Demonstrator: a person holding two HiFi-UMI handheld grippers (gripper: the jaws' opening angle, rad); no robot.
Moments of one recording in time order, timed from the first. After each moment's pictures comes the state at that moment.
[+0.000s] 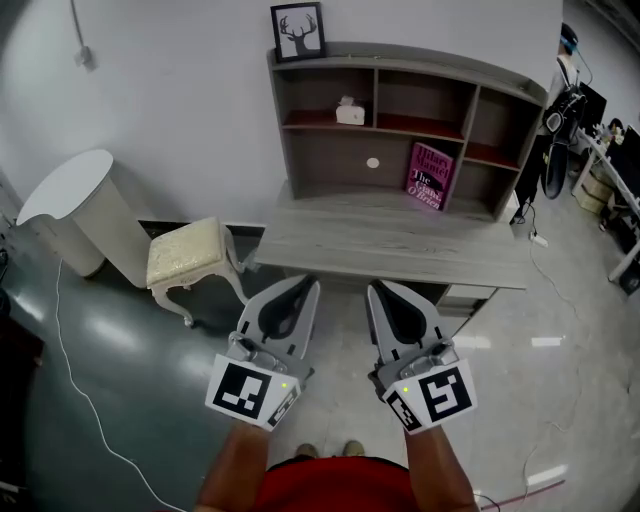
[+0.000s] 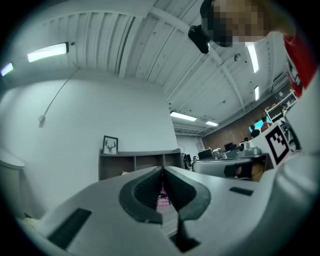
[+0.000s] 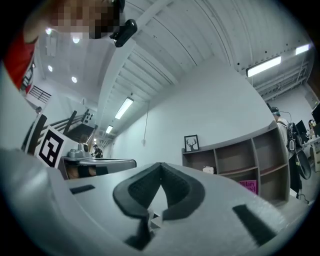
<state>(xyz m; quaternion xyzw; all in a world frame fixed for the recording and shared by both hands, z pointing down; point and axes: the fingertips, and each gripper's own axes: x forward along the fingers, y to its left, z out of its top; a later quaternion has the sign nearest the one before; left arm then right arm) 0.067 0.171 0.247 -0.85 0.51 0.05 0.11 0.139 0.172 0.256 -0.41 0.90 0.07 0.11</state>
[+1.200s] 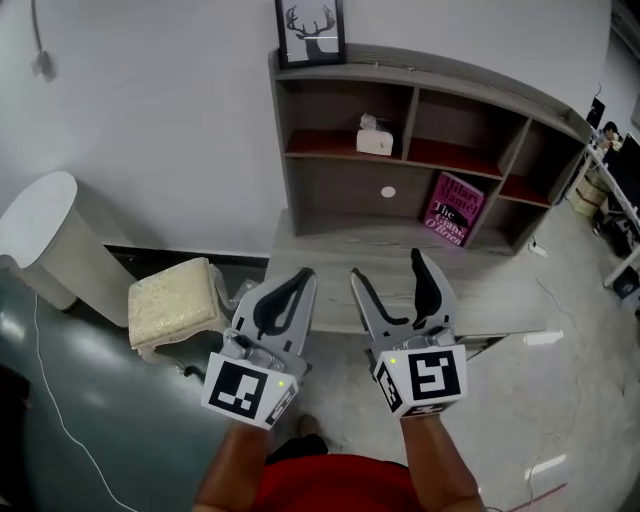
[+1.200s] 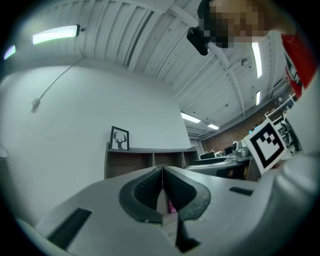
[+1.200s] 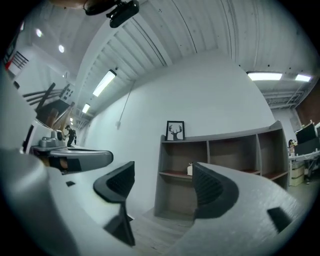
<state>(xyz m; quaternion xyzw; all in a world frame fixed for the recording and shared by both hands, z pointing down) -0.044 -0.050 0.250 -0.86 0.49 0.07 0.11 0.047 -0.076 0.263 -0.53 0.84 0.08 0.04</state>
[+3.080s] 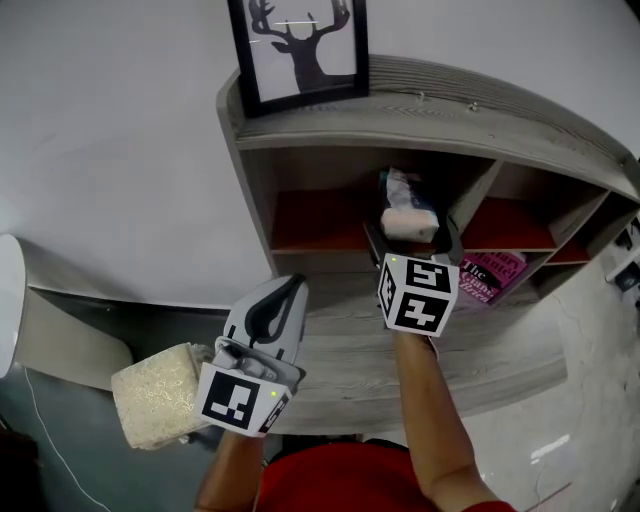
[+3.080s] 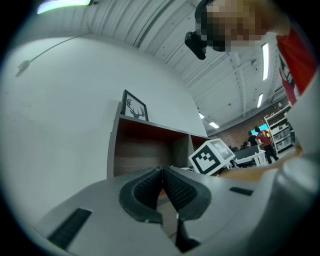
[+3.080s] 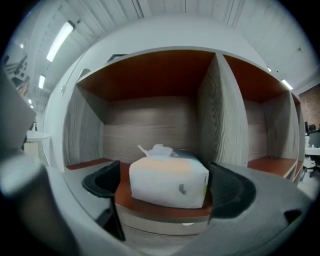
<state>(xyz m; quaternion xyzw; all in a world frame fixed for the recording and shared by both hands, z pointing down) -0.094 -0.368 0.271 -0.88 0.46 0.06 0.08 0.066 -0.496 0.324 -0.68 0.73 -0.03 -0.07</state>
